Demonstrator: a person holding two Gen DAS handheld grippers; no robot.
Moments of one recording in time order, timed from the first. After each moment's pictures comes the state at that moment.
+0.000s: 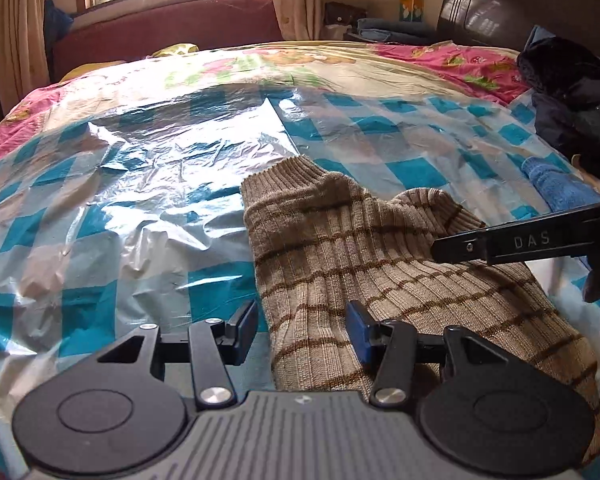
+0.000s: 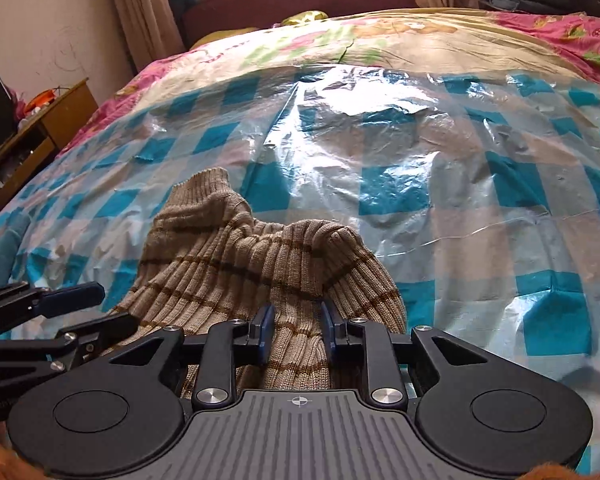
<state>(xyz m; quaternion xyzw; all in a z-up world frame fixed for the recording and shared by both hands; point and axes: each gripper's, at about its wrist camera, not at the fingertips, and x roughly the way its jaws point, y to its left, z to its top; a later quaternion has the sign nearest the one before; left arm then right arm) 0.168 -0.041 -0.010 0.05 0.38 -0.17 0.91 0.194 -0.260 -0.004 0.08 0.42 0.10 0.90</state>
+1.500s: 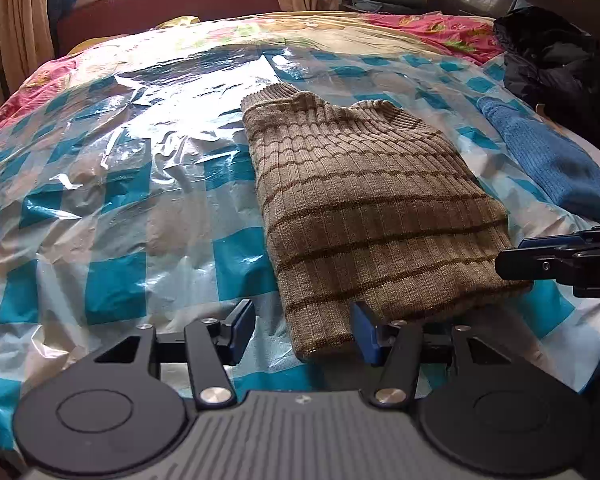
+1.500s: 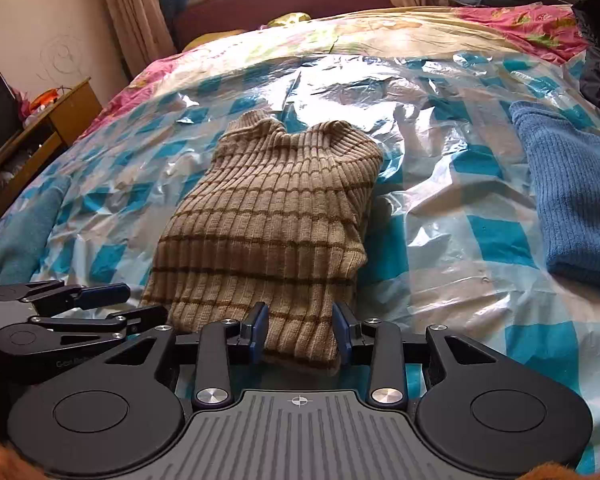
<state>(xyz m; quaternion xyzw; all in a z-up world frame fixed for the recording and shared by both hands) 0.044 -0.018 -0.003 0.06 0.42 -0.17 0.89 0.013 -0.238 0.028 0.09 0.42 0.07 0.90</state>
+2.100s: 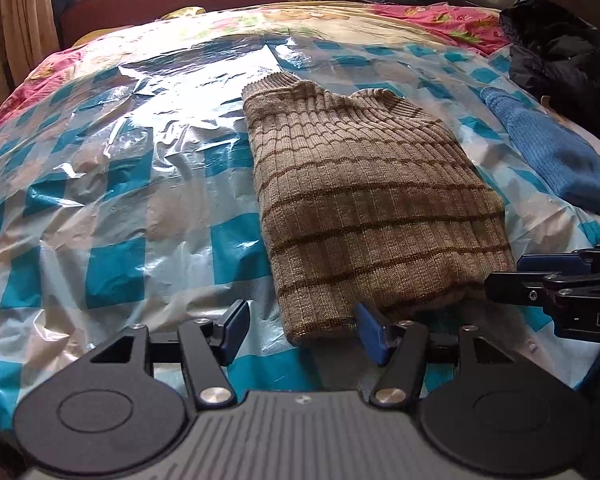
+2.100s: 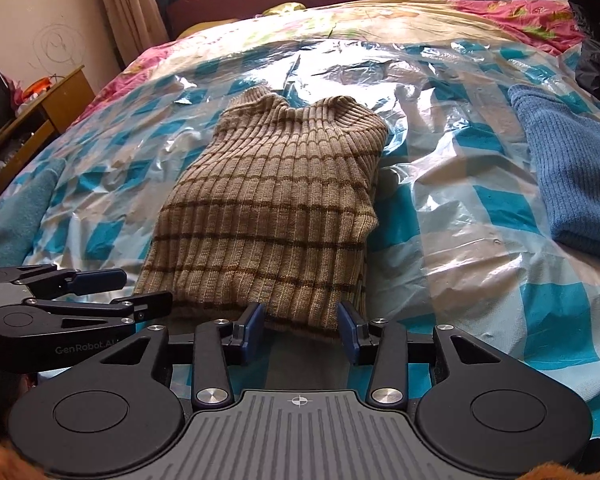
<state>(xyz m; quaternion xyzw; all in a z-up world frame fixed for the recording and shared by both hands) 0.037 -0.024 -0.002 0.06 0.44 -0.16 0.88 0.000 -0.224 0.017 0.08 0.43 0.06 0.90</state>
